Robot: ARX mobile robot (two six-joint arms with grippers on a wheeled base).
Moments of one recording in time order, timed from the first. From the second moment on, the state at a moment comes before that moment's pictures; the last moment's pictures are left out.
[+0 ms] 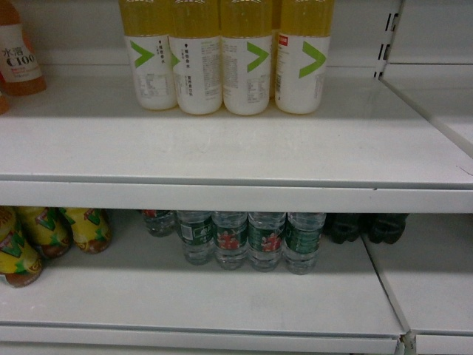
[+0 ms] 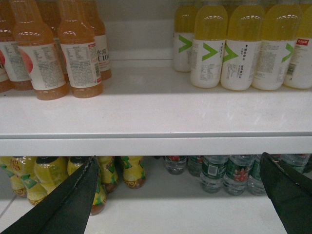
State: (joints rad) left arm 0.00 0.01 0.01 0.00 0.00 0.00; right arm 0.31 0.53 0.19 0.18 0.23 0.22
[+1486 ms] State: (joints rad) left arm 0.00 0.01 0.01 0.00 0.00 0.00; right arm 0.31 0.53 0.19 0.18 0.23 0.22
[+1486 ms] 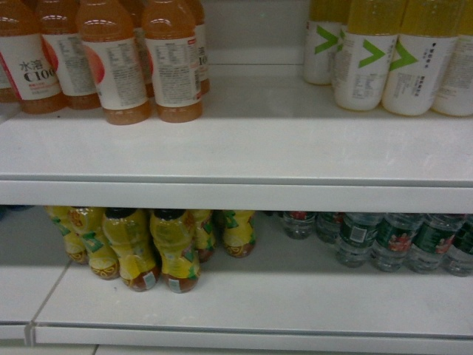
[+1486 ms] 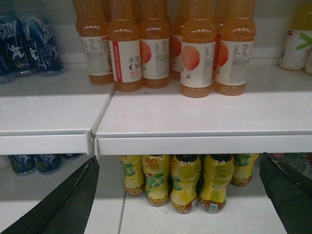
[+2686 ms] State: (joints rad) left arm 0.00 0.01 0.01 0.00 0.00 0.00; right arm 0.31 0.53 0.19 0.18 0.23 0.22
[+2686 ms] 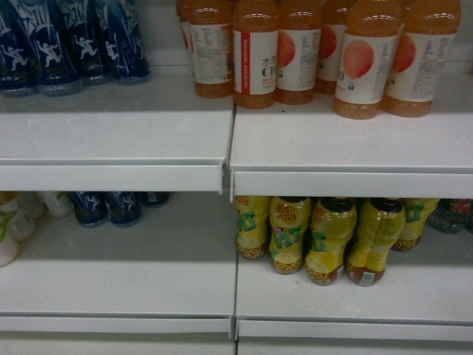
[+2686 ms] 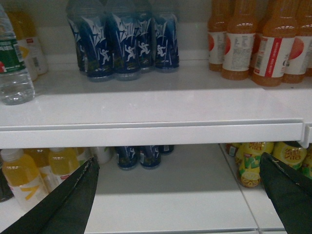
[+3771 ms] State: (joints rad) left arm 0.00 0.01 0.01 0.00 0.00 0.00; right arm 0.31 0.53 0.19 0.18 0.23 0.22
